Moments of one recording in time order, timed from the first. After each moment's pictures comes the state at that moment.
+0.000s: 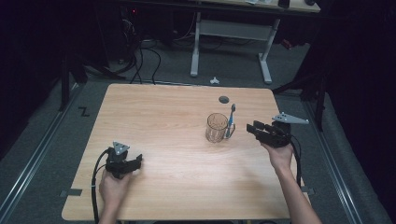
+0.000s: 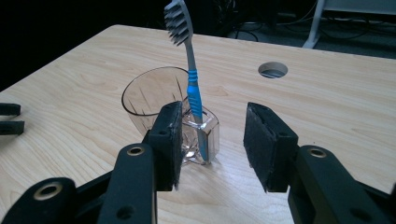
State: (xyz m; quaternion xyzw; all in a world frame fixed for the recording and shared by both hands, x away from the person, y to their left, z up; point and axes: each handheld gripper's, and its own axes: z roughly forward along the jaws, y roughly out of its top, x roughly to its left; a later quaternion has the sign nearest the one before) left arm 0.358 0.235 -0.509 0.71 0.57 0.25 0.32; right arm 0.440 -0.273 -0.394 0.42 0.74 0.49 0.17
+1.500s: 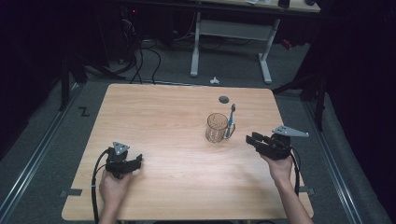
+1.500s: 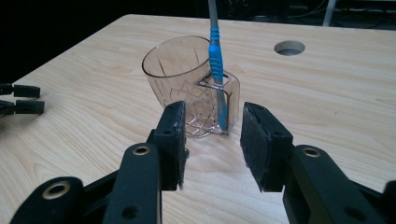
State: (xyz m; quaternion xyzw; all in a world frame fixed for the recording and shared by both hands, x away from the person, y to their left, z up) left arm 0.358 0.235 -0.509 0.71 0.57 0.25 0.32; right arm 0.411 -0.276 -0.416 0.42 0.75 0.49 0.15
